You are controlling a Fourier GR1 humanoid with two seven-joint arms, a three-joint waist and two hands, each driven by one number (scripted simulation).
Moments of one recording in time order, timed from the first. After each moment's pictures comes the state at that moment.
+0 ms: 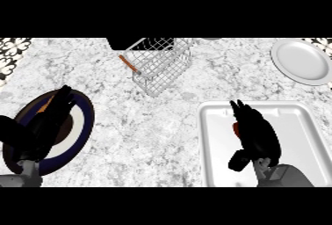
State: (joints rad) left arm -0.05 0.39 -0.06 -1.58 0.28 0.05 0.18; right arm -0.20 -0.35 0.47 -1.69 0.81 0.21 0.82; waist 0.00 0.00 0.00
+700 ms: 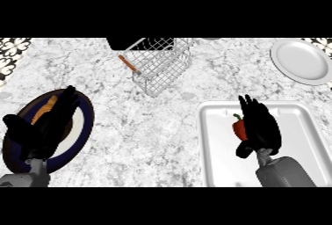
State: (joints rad) left arm -0.06 0.30 -0.01 -1.57 0.20 0.01 0.20; right arm -0.20 -0.30 0.35 -1.47 1.00 0.11 0.62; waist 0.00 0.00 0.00
